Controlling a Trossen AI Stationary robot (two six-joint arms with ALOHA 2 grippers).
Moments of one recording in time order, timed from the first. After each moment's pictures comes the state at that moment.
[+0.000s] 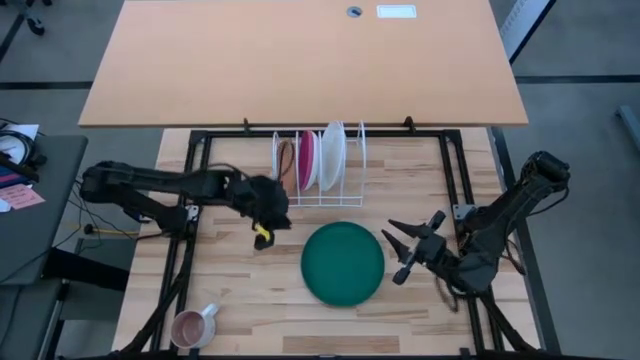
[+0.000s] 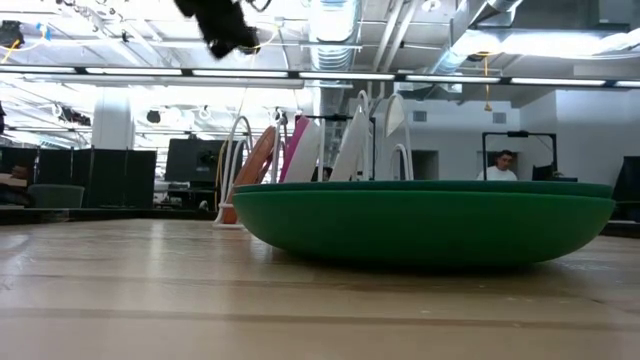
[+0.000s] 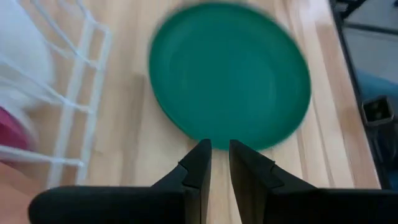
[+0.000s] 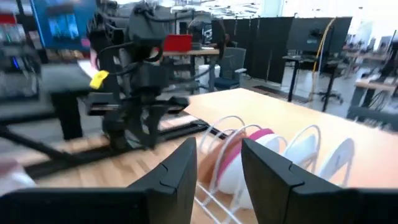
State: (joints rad) left arm -0.03 1.26 1.07 -0.57 0.10 -0.13; right arm 0.80 1.27 0.89 0.35 1.45 -0.02
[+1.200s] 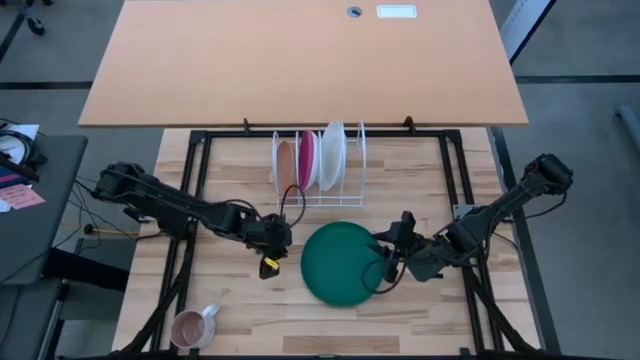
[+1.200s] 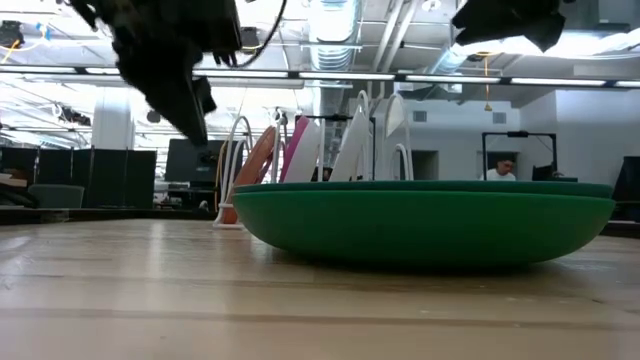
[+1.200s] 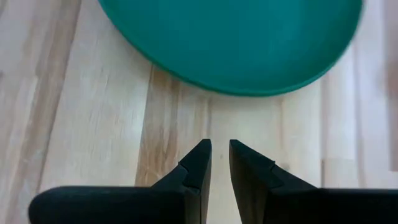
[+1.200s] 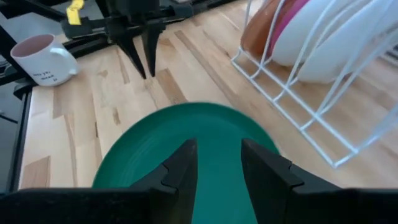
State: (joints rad) left arm -0.24 1.43 0.88 -0.39 -0.02 -0.37; right arm 0.58 1.27 0.89 -0.38 0.76 0.79
